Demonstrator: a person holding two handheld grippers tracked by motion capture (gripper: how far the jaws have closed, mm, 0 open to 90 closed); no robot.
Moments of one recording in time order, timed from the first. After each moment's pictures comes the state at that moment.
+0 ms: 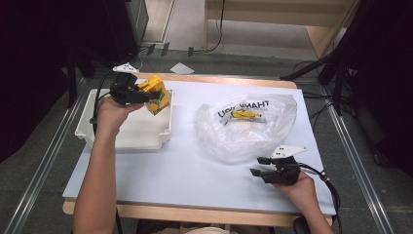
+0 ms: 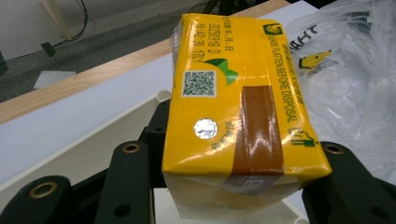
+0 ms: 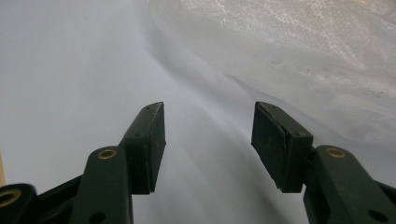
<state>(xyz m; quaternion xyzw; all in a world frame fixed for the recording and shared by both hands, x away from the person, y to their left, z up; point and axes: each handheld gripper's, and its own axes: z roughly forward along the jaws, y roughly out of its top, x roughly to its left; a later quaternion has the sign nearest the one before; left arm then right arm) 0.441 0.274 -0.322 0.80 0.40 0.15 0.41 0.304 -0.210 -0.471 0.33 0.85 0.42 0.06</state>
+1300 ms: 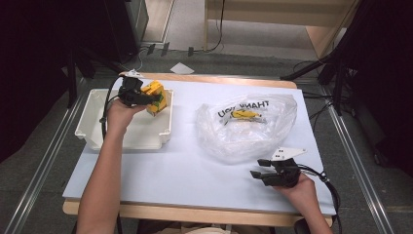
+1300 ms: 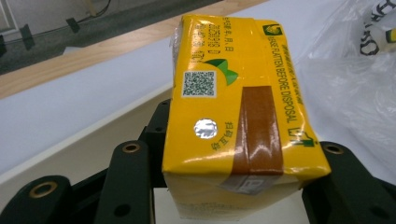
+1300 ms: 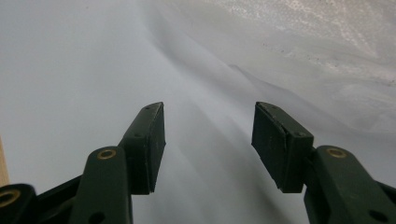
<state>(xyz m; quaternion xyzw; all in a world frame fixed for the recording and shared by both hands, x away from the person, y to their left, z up) 0.481 0.277 -0.379 0.81 0.44 0.17 0.36 0.298 -0.209 -0.471 0.33 0.85 0.40 0.06</state>
